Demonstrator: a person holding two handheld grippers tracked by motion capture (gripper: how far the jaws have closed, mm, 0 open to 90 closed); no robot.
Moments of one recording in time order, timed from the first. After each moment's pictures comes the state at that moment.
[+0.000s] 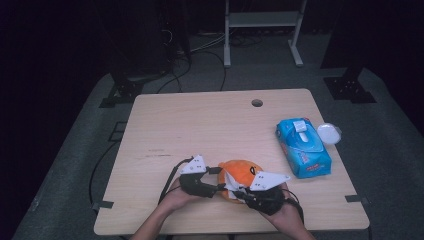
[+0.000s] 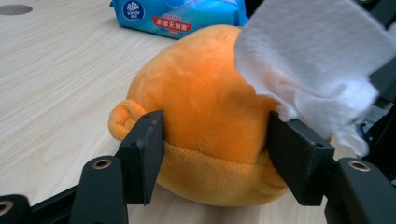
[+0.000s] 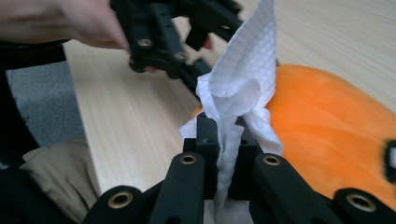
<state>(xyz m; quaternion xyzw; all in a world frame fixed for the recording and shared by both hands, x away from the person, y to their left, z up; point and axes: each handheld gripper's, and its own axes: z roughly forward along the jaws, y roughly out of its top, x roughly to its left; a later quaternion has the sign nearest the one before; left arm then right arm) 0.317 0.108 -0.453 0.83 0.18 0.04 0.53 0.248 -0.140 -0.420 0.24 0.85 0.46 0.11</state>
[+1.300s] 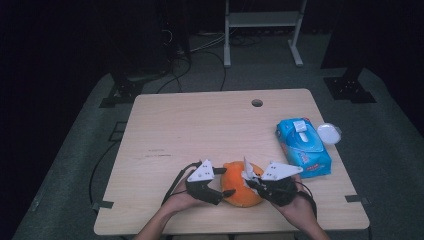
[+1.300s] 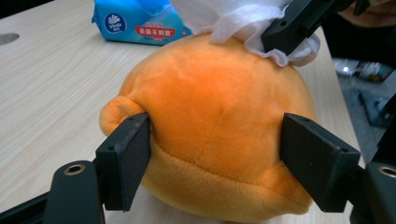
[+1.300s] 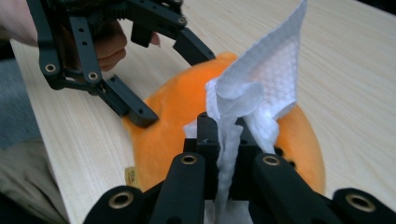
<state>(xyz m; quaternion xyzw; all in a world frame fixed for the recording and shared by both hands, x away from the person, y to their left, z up) 0.304 0.089 -0.449 0.84 0.12 0.08 0.52 0.258 -0.163 -0.403 0.28 0.85 0.43 0.16</state>
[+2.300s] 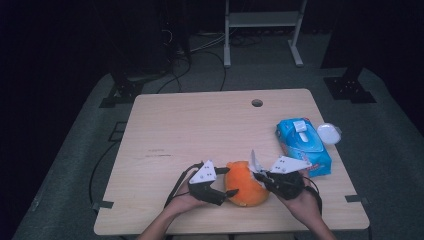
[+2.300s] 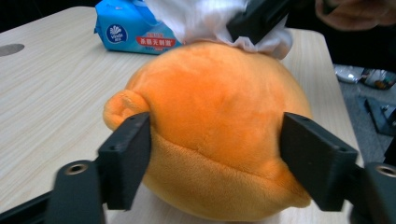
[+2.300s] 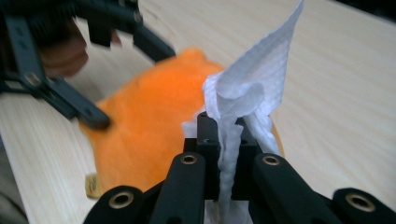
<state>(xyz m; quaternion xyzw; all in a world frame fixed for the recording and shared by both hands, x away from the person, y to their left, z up) 0.301 0.081 -0.446 0.83 0.13 0.09 0.54 0.272 -0.187 -0.407 0.31 0.83 0.43 0.17</state>
